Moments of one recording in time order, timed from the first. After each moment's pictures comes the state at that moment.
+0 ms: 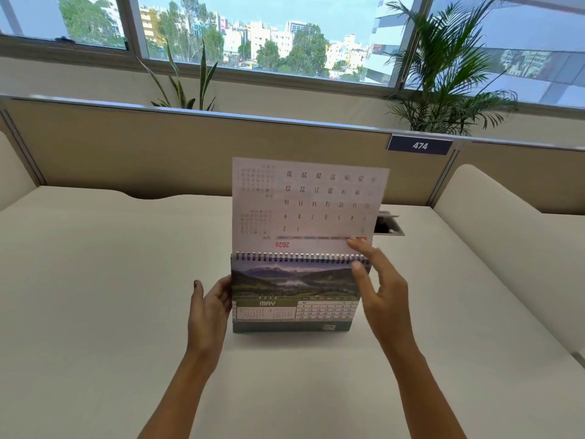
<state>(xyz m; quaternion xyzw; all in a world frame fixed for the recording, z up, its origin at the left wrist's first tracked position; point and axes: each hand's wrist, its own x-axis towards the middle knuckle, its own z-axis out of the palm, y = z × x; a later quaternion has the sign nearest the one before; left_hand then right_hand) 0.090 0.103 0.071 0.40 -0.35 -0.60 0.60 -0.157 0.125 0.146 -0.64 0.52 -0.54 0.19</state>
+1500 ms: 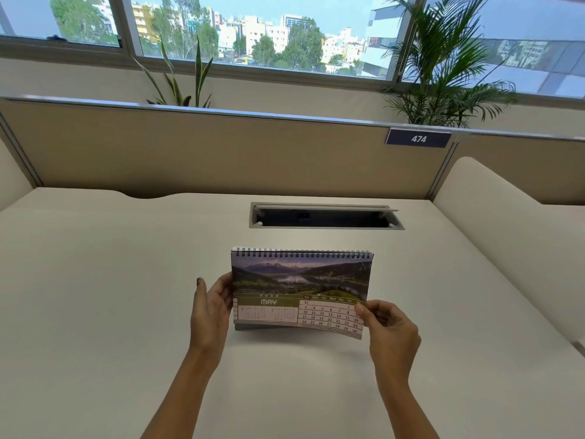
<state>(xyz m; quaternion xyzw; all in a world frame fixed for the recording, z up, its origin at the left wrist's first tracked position) 0.090 0.102 0.074 0.41 -0.35 -0.60 0.59 -0.161 0.149 0.075 -0.37 0.68 -0.60 0.20</state>
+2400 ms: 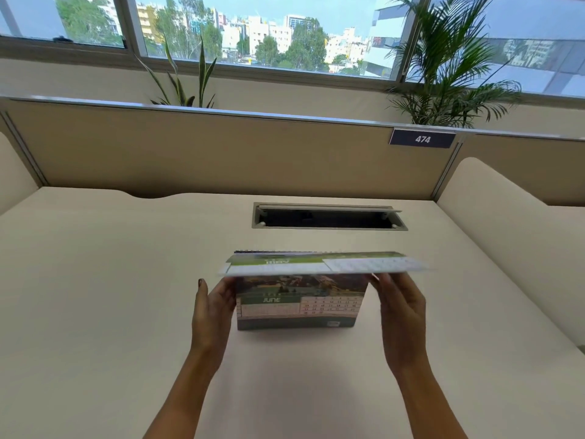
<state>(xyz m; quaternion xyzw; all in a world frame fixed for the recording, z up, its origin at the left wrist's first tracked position) 0.089 0.105 0.078 0.41 -0.33 -0.60 0.61 -0.156 0.151 0.138 -0.46 0.42 -0.69 0.37</state>
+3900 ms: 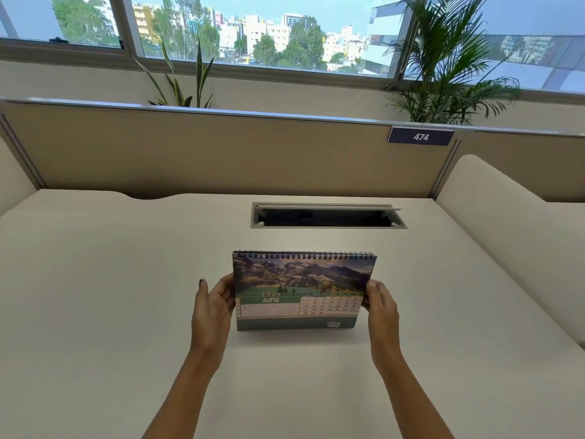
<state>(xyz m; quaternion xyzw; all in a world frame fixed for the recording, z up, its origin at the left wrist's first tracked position) 0.090 0.100 0.073 0.40 -0.34 -0.61 0.60 -0.163 0.113 0.071 -0.39 0.64 -0.58 0.33</state>
